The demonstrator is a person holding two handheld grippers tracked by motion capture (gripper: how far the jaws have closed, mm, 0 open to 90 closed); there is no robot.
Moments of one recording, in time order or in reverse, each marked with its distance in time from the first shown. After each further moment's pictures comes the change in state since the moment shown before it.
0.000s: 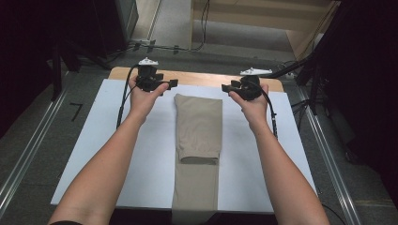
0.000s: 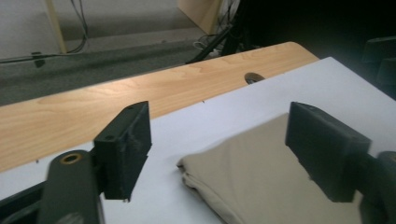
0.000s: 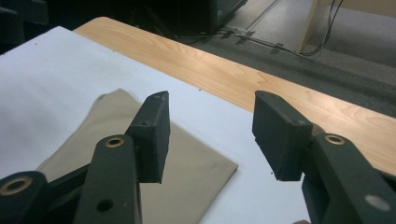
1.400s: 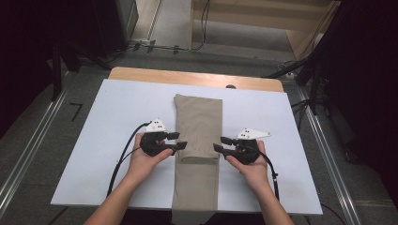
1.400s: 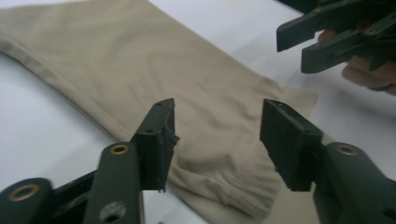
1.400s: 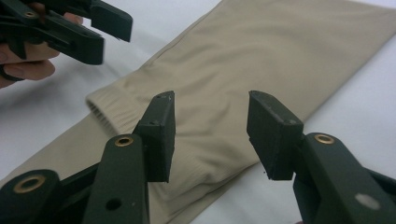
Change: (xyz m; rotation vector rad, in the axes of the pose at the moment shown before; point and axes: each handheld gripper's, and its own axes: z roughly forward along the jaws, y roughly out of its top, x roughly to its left) left arm -0.114 -0.137 -0.050 0.109 -0.246 0.145; right arm 0.101 -0.141 -0.067 0.055 0.222 -0.042
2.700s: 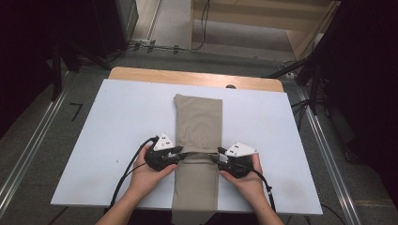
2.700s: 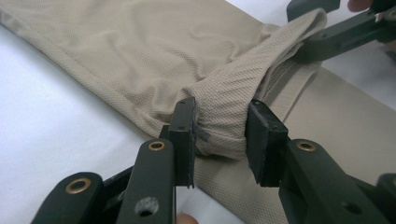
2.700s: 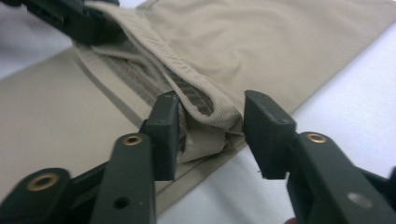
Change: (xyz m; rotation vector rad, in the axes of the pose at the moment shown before) left arm -0.024 -0.025 0.009 0.080 0.127 0.086; right arm 0.030 -0.027 0.012 0.066 -0.157 -0.177
